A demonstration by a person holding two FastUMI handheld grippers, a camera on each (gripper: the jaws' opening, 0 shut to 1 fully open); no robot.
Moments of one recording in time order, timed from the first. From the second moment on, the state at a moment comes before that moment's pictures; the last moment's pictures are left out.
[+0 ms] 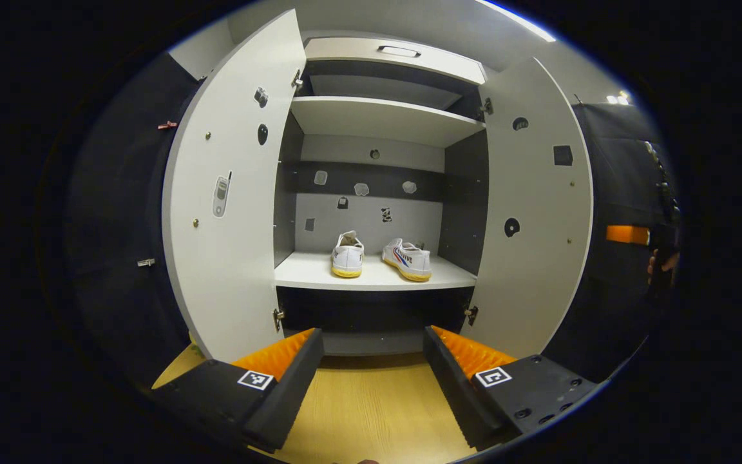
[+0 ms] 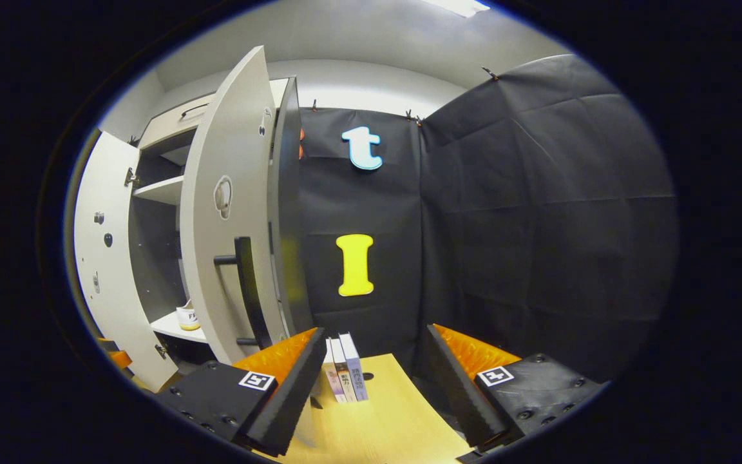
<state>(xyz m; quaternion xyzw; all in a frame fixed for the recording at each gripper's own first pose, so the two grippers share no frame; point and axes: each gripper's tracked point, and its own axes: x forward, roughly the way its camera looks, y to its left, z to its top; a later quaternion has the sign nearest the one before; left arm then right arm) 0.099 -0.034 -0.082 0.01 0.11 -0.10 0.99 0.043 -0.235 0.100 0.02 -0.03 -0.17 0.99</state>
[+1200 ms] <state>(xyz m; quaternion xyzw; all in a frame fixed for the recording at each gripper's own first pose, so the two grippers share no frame) 0.060 -0.029 -0.096 -0.04 0.10 0.01 0.99 0.121 -0.167 0.110 0.00 -0.02 -0.04 1.00</state>
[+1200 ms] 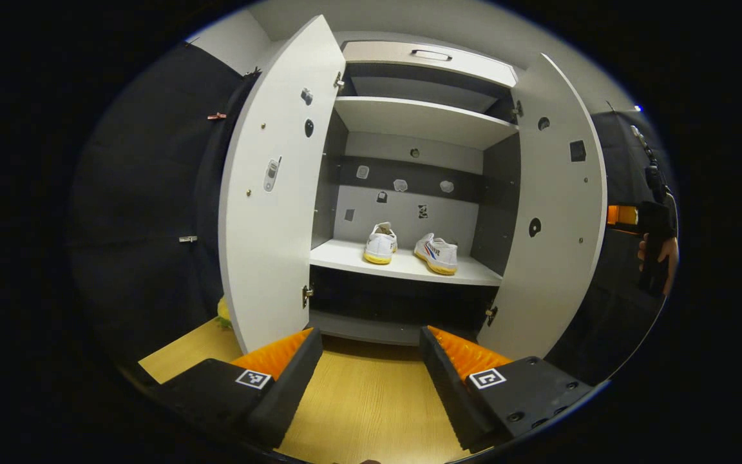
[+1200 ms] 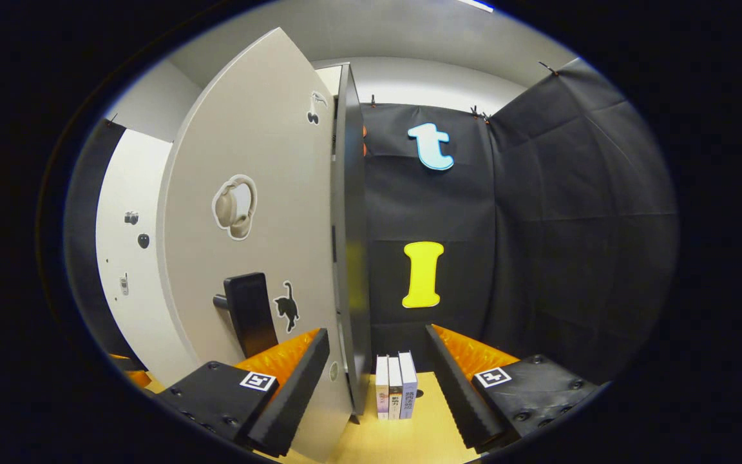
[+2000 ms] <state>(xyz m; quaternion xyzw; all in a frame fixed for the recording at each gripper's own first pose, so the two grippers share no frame) 0.018 0.095 -0.099 -0.04 0.12 0.04 0.99 0.163 -0.008 0.101 0.05 -0.02 -0.01 1.00</state>
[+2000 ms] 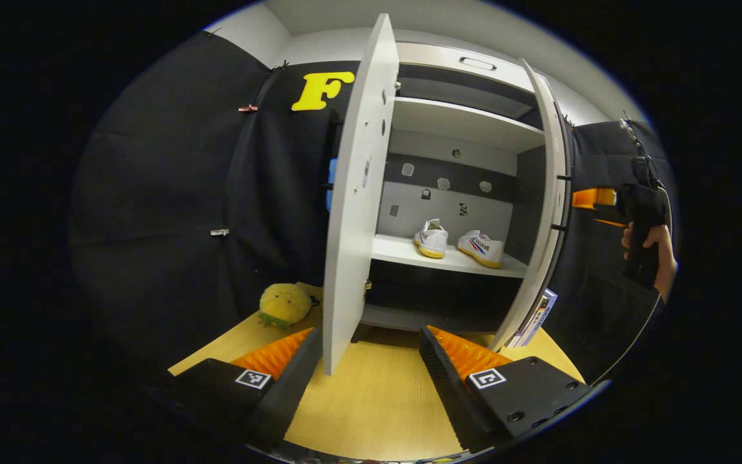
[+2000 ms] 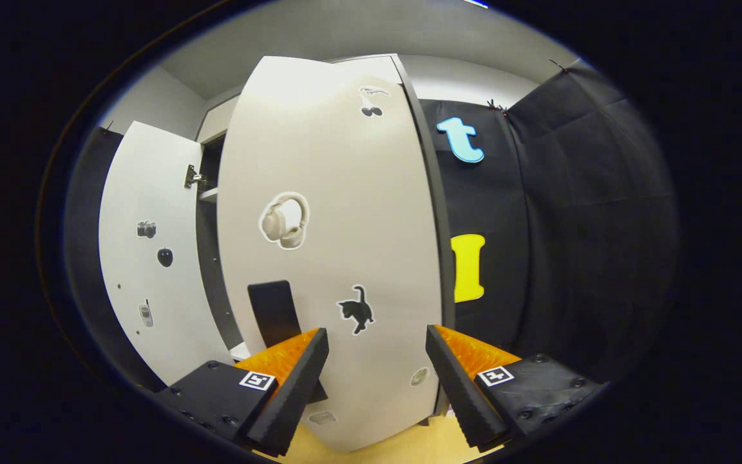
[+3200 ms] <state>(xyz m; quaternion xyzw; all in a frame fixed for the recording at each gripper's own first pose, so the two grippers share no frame) 0.086 0.299 0.020 -0.06 0.03 0.06 1.00 0.039 0.033 -0.034 0.03 0.08 -0.06 0.99</state>
